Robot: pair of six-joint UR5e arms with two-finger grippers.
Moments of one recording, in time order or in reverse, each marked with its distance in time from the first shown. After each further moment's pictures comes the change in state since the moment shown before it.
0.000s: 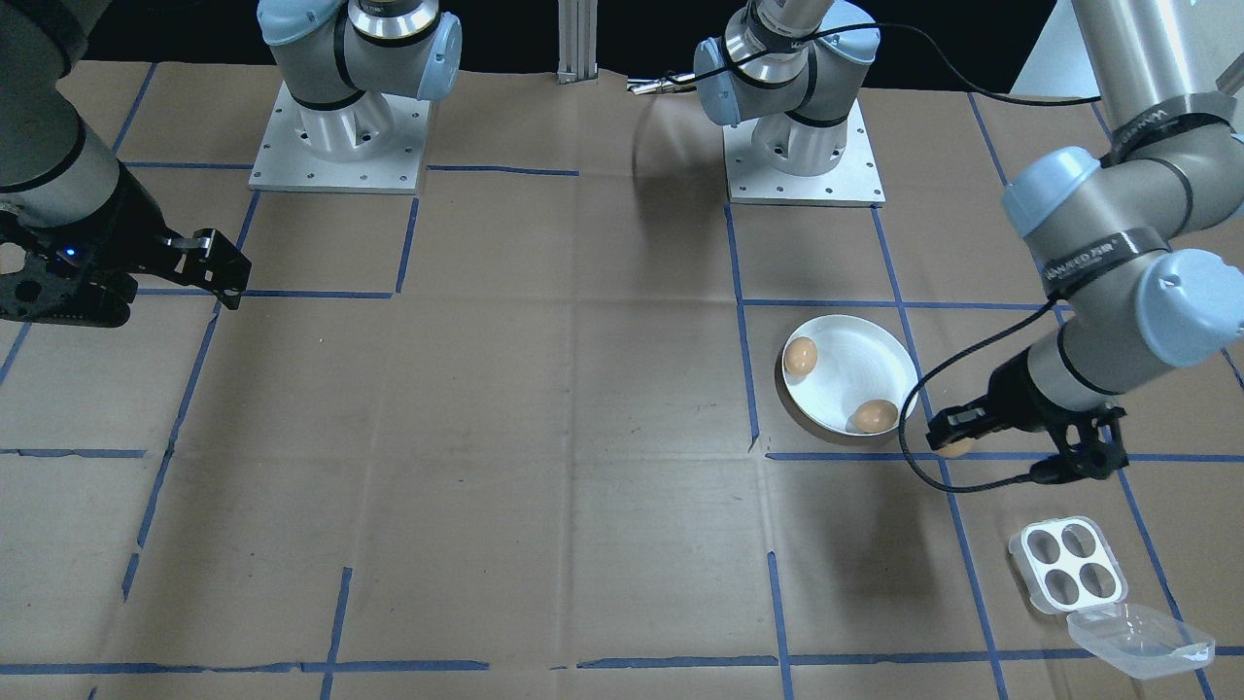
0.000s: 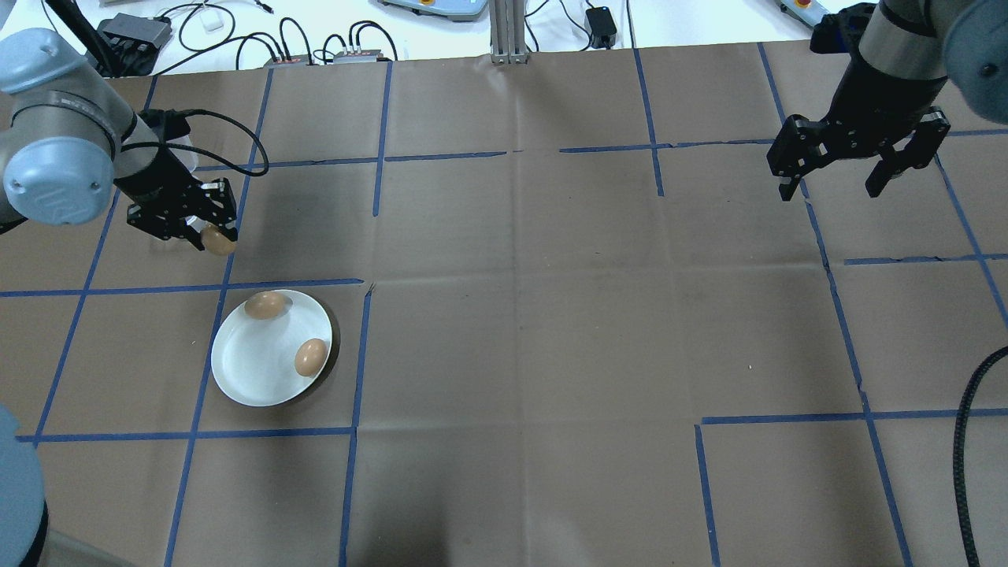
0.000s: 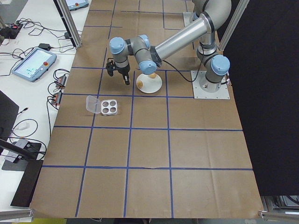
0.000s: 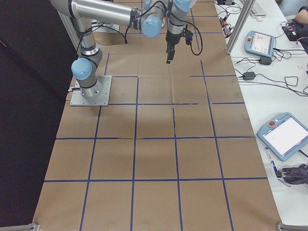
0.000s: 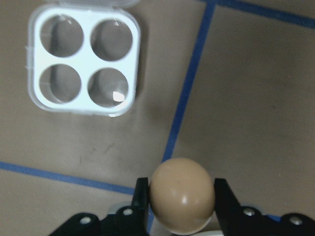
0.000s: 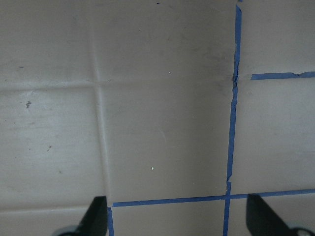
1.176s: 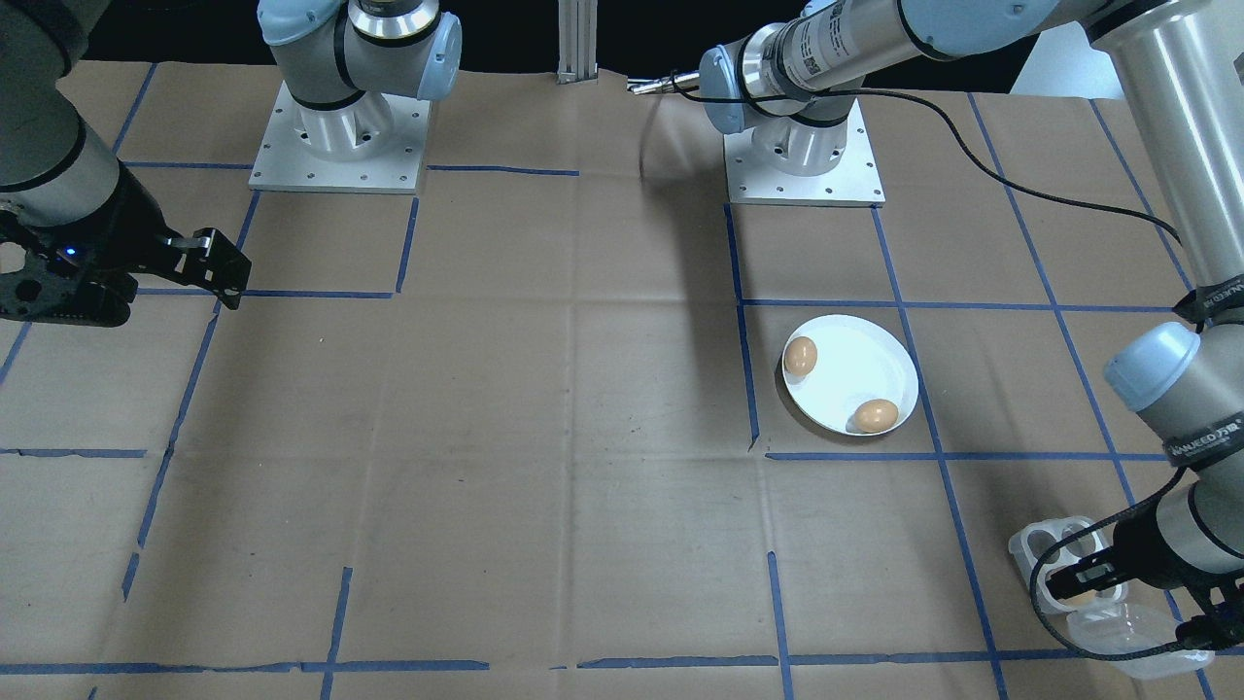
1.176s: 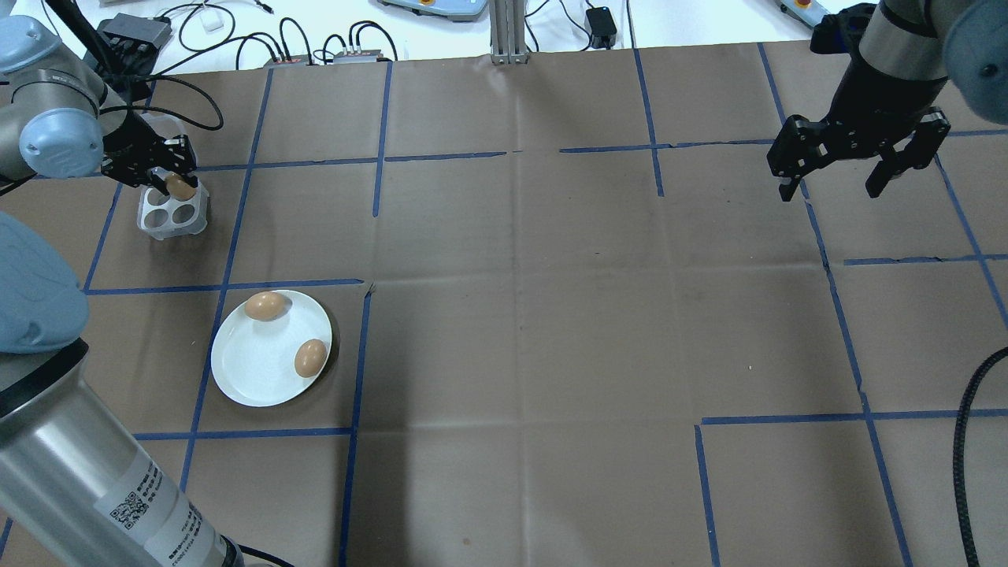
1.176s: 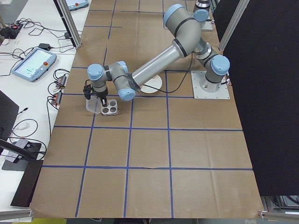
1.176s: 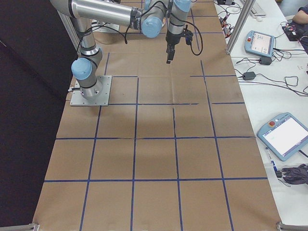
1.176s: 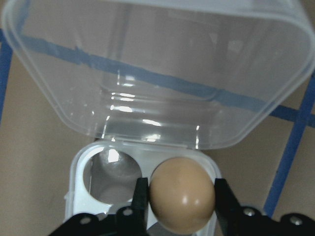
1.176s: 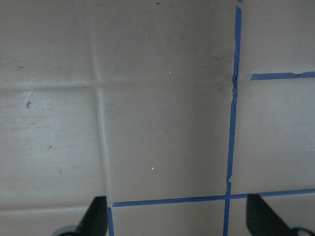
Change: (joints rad) left arm 0.116 -0.404 0.437 0.135 -0.001 0.102; right arm 0.000 0.000 0.000 0.000 0.000 0.000
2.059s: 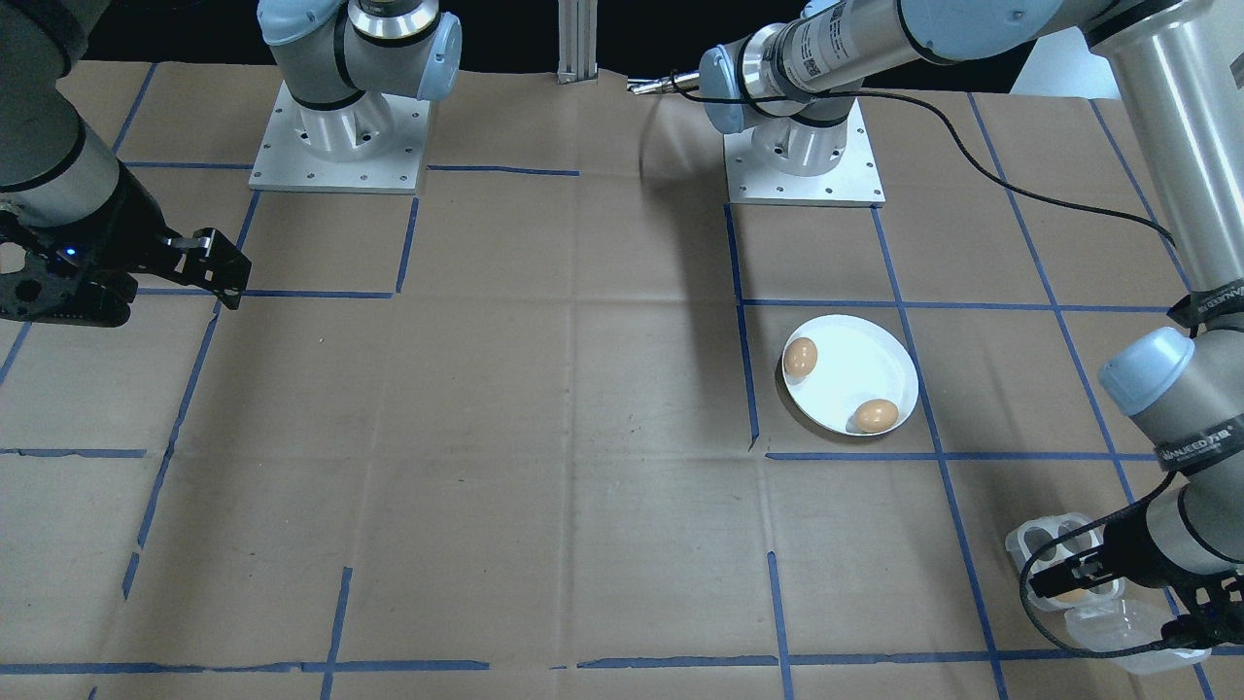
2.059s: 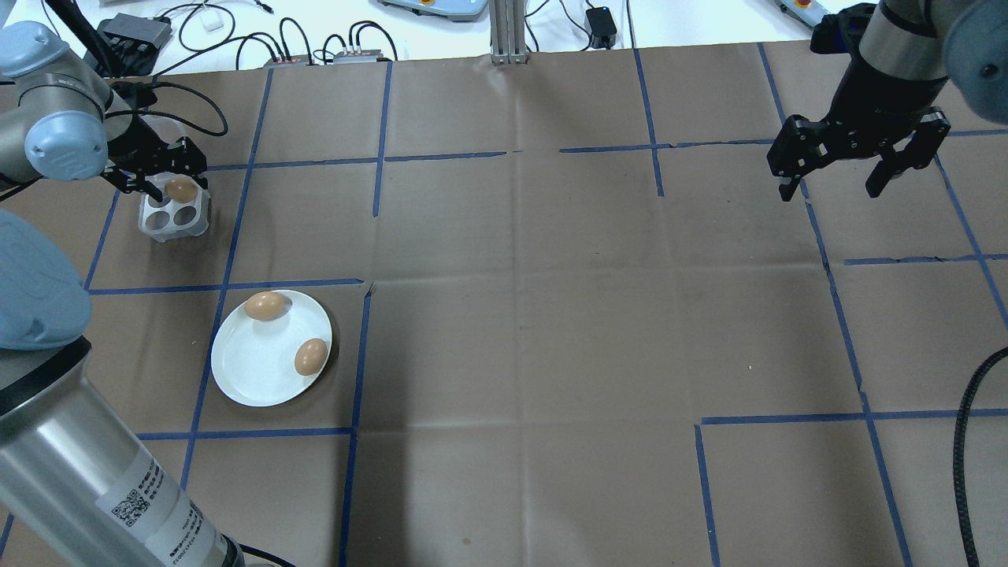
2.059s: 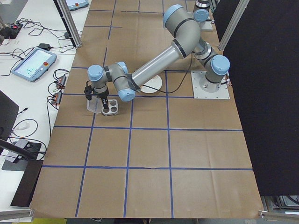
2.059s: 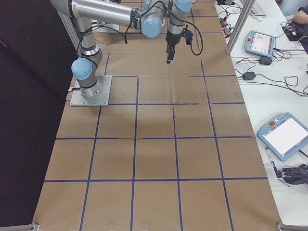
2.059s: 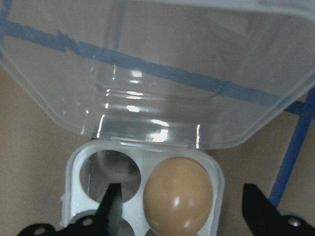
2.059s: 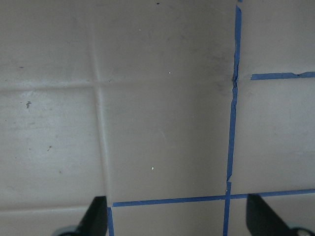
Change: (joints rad) left arm -0.002 -0.015 -0.003 -0.016 0.007 0.004; right arm 0.000 0.000 0.000 0.000 0.000 0.000
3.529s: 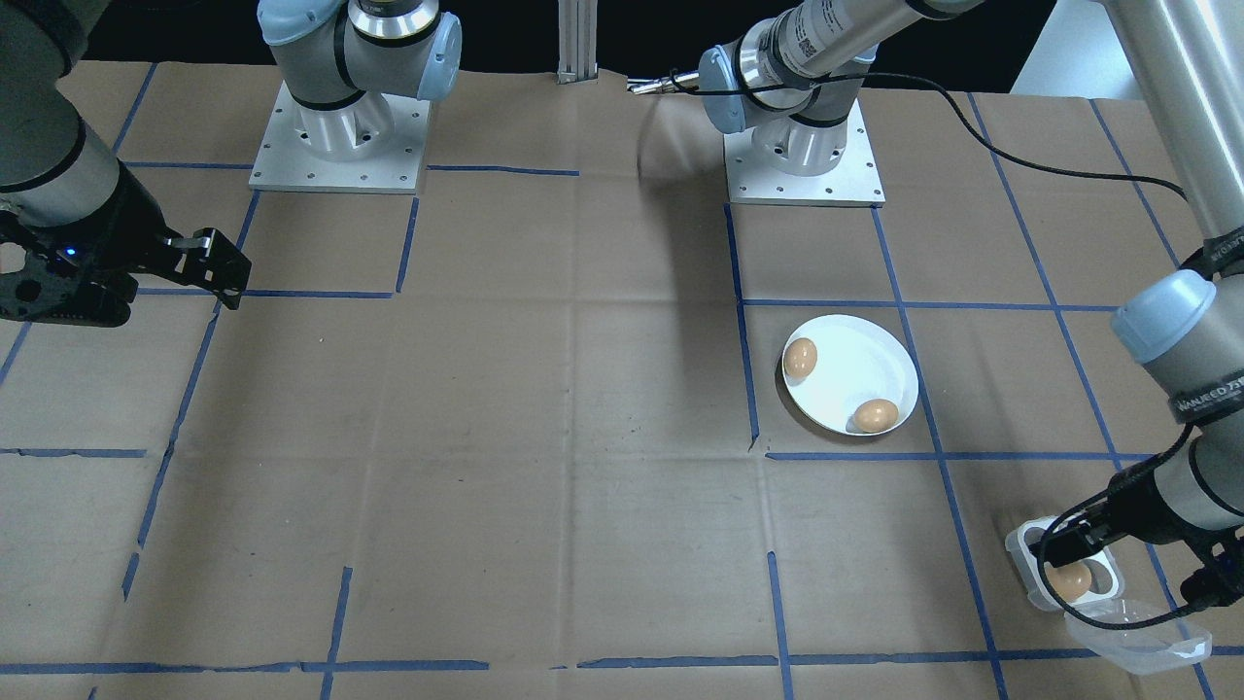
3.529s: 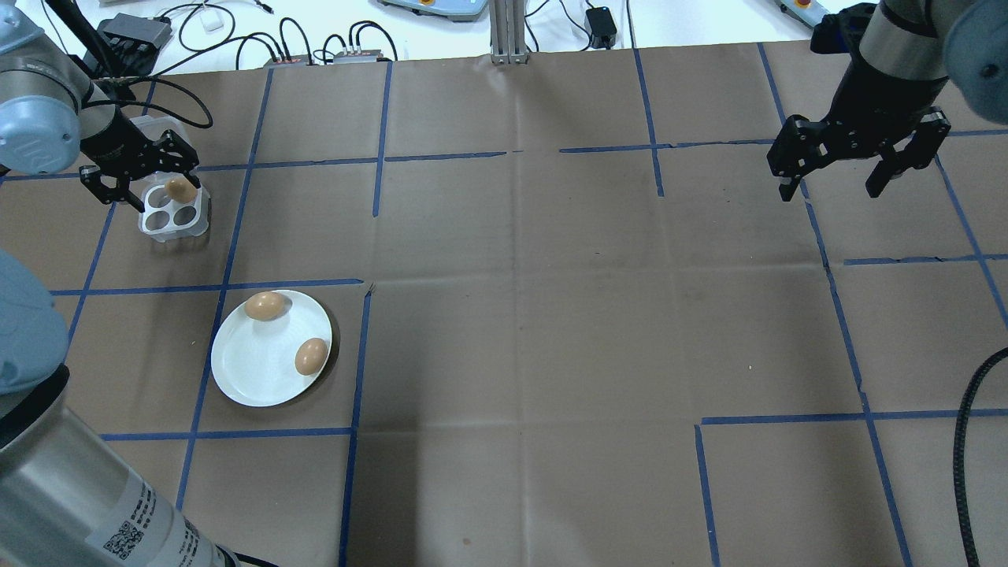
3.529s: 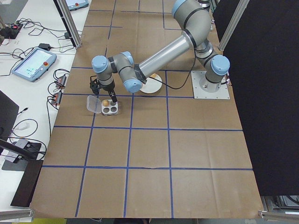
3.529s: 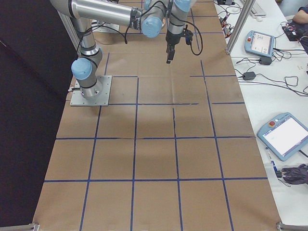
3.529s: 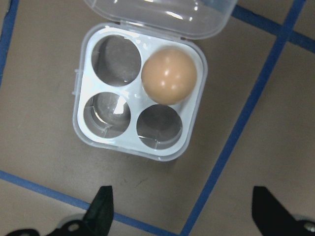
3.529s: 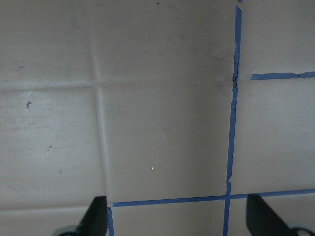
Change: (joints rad) left arm -0.002 0.094 -0.041 -0.093 0.019 -0.193; right arm 0.000 0.000 0.000 0.000 0.000 0.000
